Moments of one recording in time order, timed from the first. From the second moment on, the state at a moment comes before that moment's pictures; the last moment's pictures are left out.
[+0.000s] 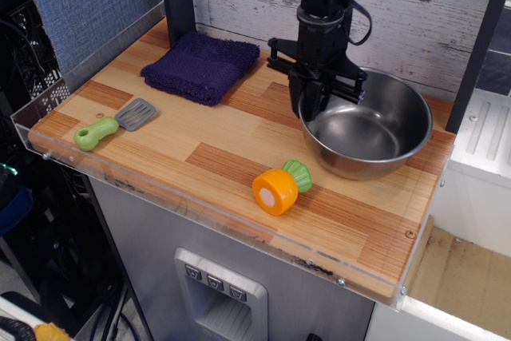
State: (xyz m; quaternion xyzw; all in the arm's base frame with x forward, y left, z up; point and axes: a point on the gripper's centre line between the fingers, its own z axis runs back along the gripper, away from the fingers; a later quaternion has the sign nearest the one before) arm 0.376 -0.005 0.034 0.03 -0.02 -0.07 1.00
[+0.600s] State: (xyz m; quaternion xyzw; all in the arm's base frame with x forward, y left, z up) arm 0.365 0.008 0.091 -0.01 -0.09 -0.01 1.00
